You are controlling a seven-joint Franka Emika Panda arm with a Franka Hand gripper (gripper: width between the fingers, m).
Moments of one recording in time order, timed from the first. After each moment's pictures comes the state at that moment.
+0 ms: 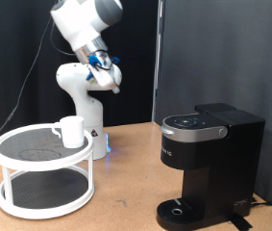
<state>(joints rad) -0.25 -0.78 -0.13 -2.71 0.50 1.85 2.21</state>
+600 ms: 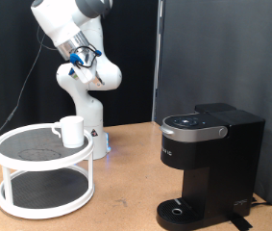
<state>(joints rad) -0.31 -0.81 -0.21 -2.70 0.42 1.77 2.16</state>
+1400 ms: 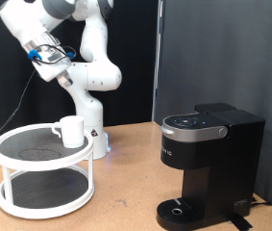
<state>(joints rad) -0.44 -0.83 -0.42 -2.69 0.34 1.75 2.04</state>
